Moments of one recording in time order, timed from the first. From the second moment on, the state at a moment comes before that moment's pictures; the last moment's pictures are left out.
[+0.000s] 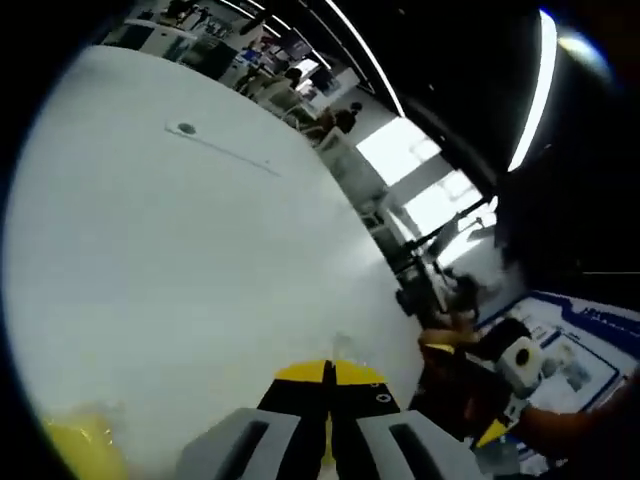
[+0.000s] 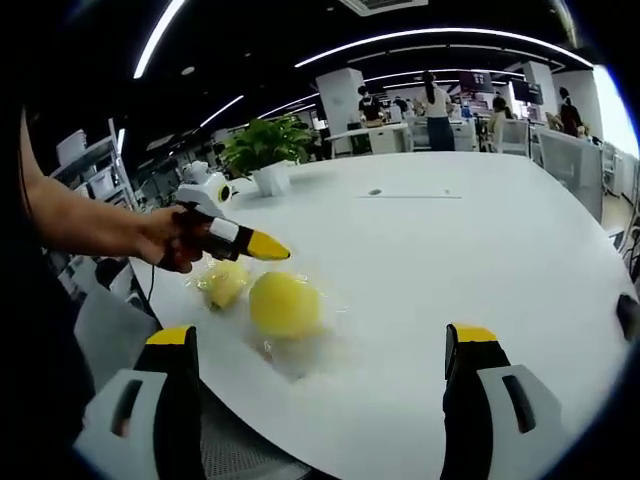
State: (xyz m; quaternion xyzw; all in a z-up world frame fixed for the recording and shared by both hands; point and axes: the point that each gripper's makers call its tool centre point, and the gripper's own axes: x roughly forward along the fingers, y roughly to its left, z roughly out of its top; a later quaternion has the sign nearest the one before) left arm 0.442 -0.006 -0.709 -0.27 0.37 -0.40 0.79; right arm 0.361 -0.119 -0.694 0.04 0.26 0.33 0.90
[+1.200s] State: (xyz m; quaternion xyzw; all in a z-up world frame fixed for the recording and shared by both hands) left arm 0.432 0.021 -0.605 -0.21 0.23 -0.45 0.84; right arm 0.381 -0.095 -0.668 0.05 0.23 0.36 0.90
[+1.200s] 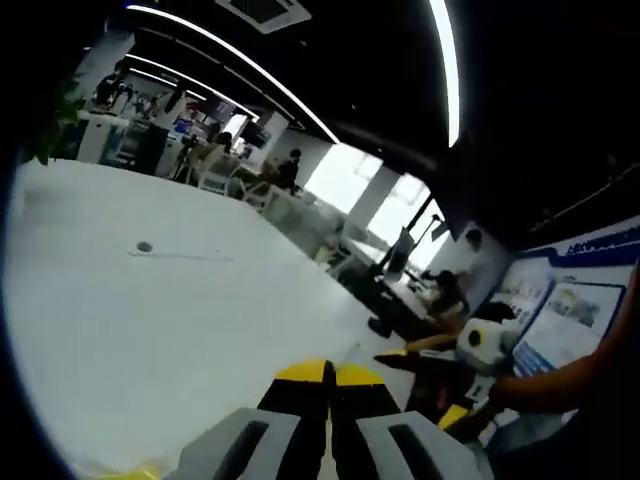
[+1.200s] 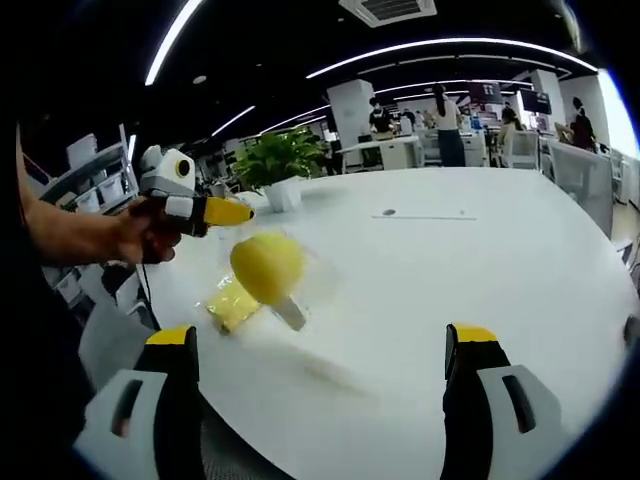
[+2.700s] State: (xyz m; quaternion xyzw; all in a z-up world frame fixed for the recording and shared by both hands) left arm 0.387 0.019 -0.508 -0.23 0.15 -0.54 0.79; right arm 0.385 -0.009 -0.573 0.12 0.06 0.52 0.84
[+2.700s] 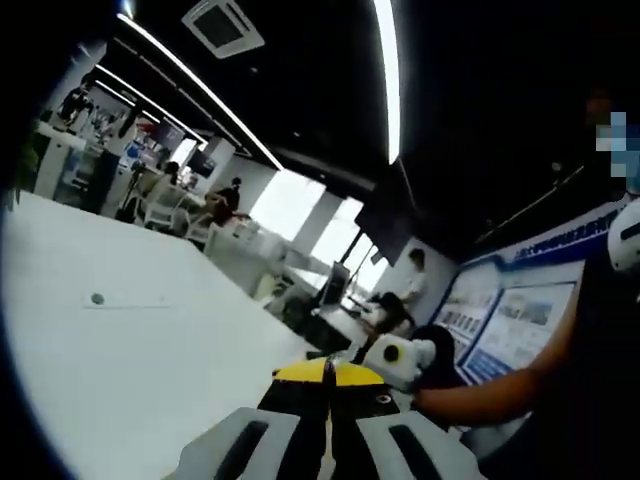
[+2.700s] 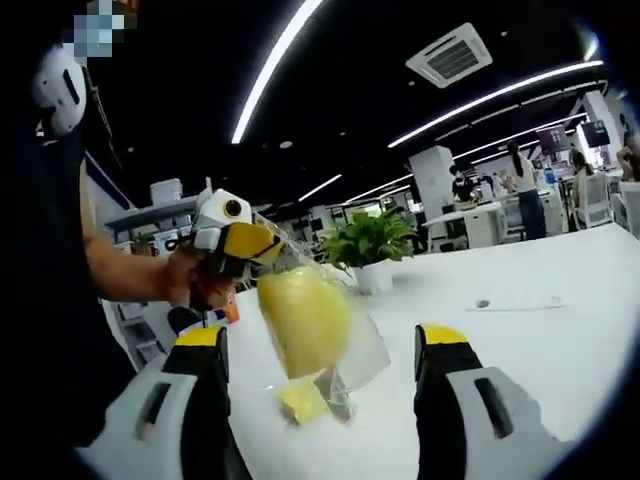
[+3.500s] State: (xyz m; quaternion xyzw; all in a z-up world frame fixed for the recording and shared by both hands) left arm 0.371 0.018 -0.501 -0.25 0.16 -0.55 0.78; right arm 0.366 0.007 -0.565 0.12 0.06 0.56 0.82
